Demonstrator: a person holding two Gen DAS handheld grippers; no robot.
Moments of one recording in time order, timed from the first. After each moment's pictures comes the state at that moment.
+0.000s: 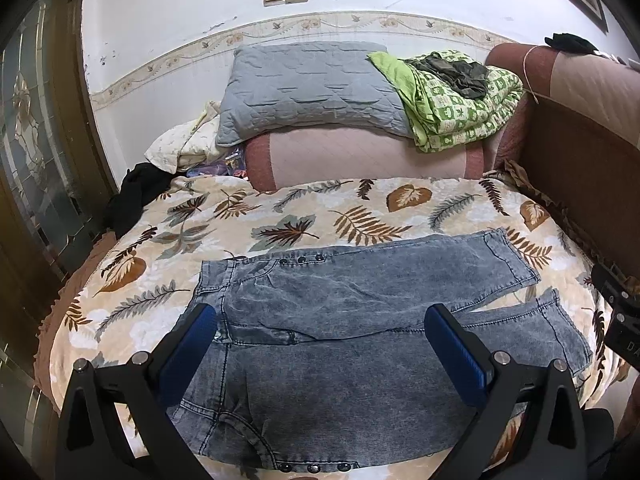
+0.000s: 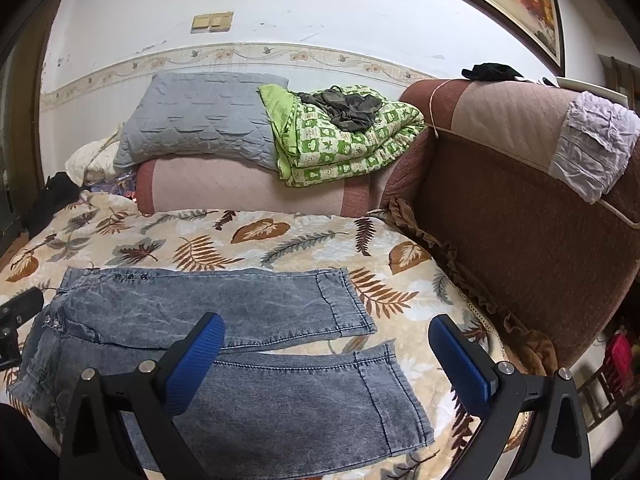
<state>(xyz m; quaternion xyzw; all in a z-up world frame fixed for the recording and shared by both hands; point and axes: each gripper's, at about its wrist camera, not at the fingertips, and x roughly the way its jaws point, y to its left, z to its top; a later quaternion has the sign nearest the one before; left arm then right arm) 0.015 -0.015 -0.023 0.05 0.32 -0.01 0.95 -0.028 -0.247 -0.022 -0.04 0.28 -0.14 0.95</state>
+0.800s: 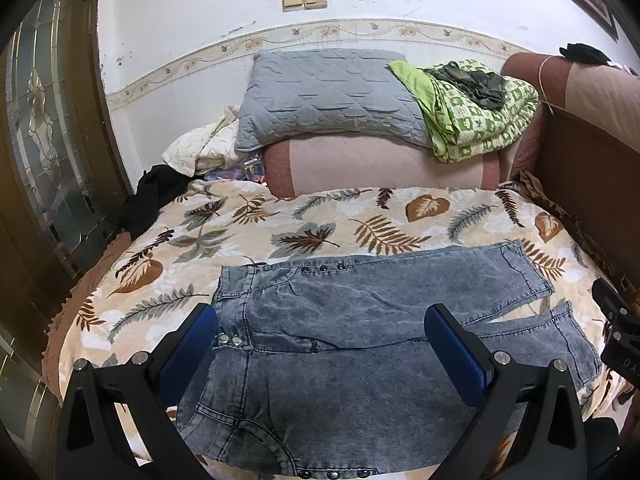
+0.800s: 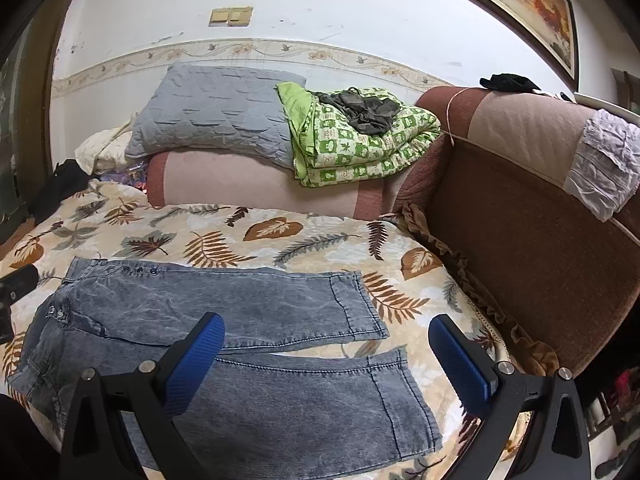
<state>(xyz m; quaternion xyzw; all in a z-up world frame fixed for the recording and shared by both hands) 0.015 0.004 -0.018 0.05 0.31 0.01 0.95 -0.019 -0.228 -0.022 -0.06 0.28 -0.12 0.95</state>
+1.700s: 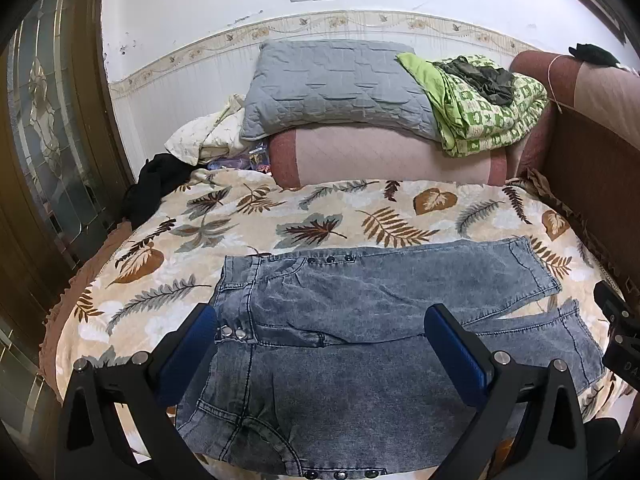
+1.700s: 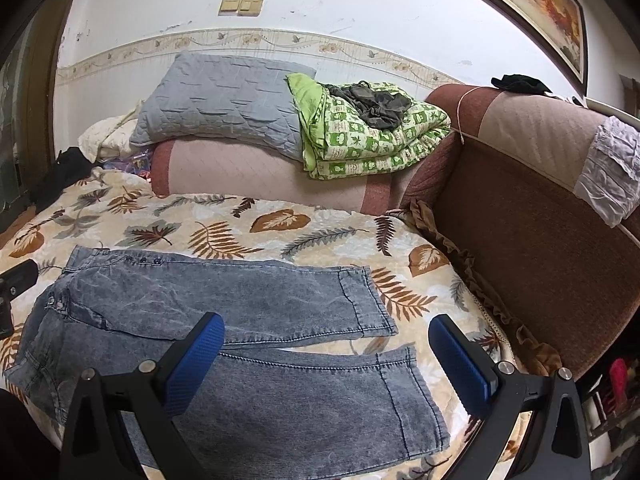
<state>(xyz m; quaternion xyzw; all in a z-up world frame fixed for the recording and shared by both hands) 0.024 0.014 -0.031 0.04 0.32 0.02 0.95 -0.009 -0.216 -0.030 -0.07 0.29 -0.12 0.95</state>
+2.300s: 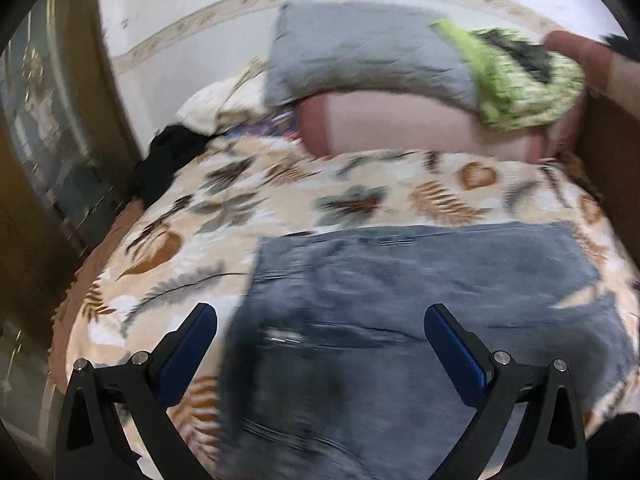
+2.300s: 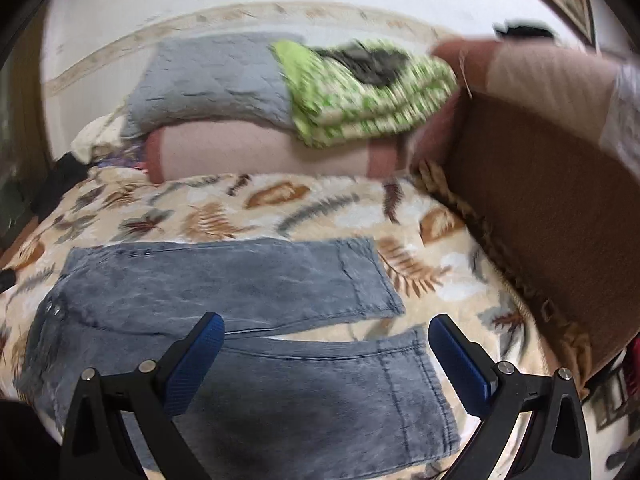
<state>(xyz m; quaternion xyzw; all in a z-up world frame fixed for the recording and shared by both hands) 0.095 0.100 -0.056 0.04 0.39 0.05 0.92 0.041 -0.301 -0.064 0.02 0.37 -0.10 0.93</state>
